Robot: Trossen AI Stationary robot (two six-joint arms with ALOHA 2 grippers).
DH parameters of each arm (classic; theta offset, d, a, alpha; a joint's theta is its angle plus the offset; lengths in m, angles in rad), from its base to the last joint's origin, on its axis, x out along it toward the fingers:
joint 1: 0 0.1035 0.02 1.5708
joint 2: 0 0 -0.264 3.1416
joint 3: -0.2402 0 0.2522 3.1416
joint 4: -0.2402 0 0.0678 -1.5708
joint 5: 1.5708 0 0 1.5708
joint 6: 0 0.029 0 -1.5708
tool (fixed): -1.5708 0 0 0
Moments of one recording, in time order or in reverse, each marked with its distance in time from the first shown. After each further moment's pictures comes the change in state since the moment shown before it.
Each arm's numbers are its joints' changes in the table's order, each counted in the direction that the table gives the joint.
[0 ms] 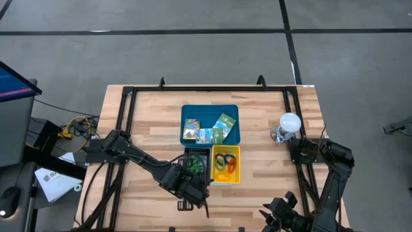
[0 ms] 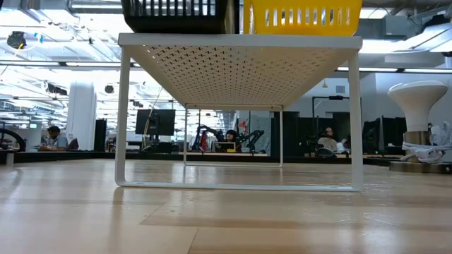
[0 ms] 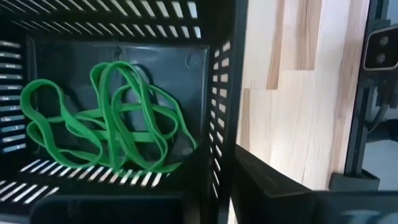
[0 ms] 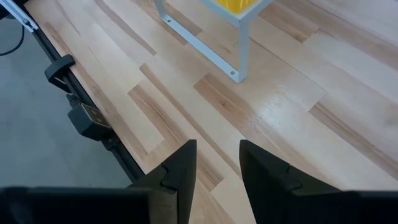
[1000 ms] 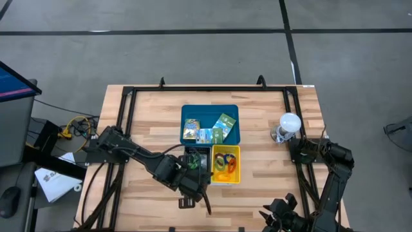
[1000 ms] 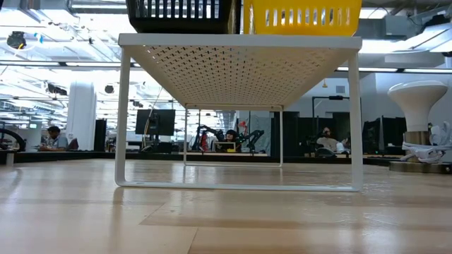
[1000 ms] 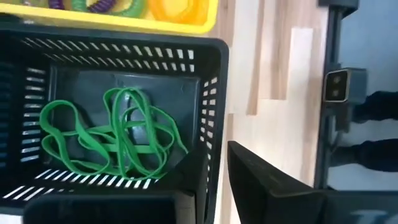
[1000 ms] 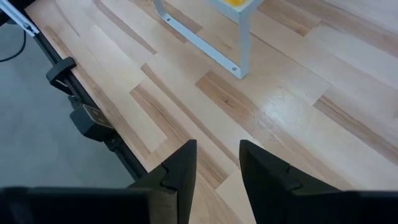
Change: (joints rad) left arm 0.018 0.071 0.001 0.072 -0.013 -0.008; right arm 0.007 -0.012 0.003 0.011 -0.004 0.042
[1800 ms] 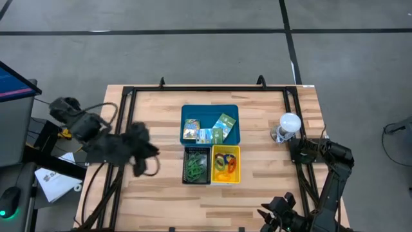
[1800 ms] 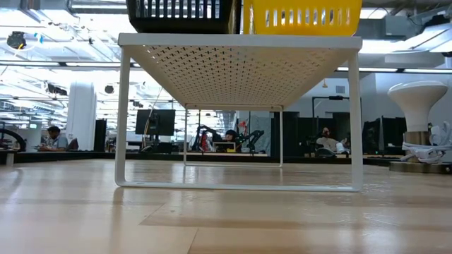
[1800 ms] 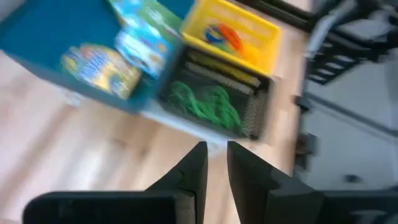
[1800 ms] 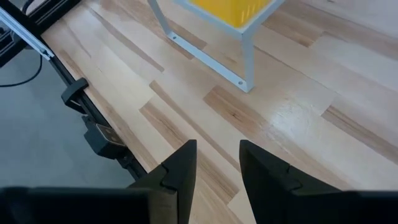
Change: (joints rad) left arm -0.128 0.737 0.449 0.067 0.311 -0.330; right arm -0.012 0.012 0.000 0.006 -0.052 0.034
